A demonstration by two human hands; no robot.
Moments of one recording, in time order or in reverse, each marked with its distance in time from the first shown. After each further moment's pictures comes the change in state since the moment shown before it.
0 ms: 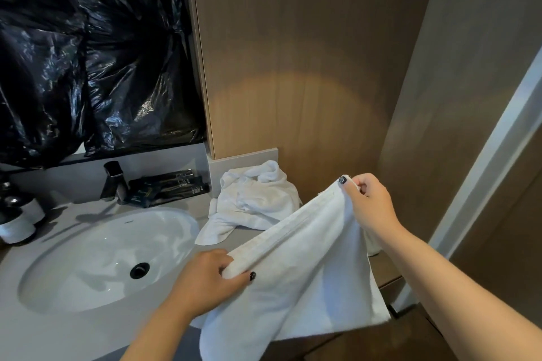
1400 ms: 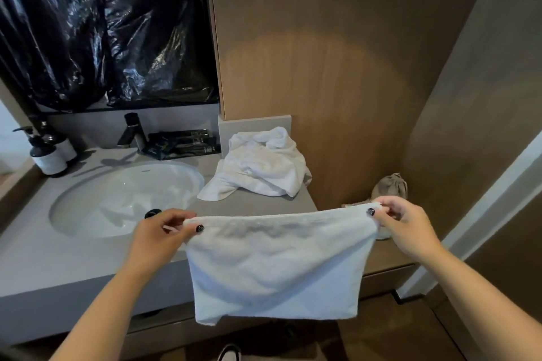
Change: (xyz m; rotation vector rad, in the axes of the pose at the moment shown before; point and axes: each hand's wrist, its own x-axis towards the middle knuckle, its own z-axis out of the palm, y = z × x) left_hand -0.038 -0.008 0.012 -0.336 0.426 -0.330; right_hand 0.005 0.127 -0.071 -0.073 -0.349 -0.044
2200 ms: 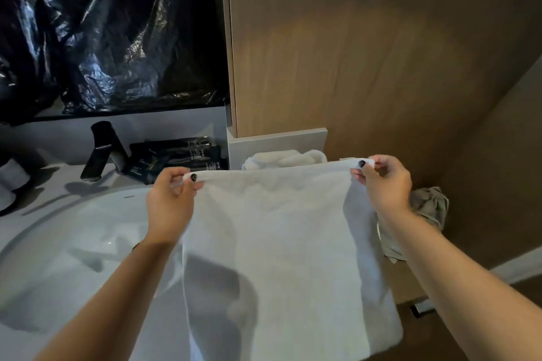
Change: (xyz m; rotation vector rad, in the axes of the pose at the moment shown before) left_hand 0.267 -0.042 0.056 -0.207 0.228 -0.096; right_hand 0.251 -0.048 0.159 0.313 0.415 0.230
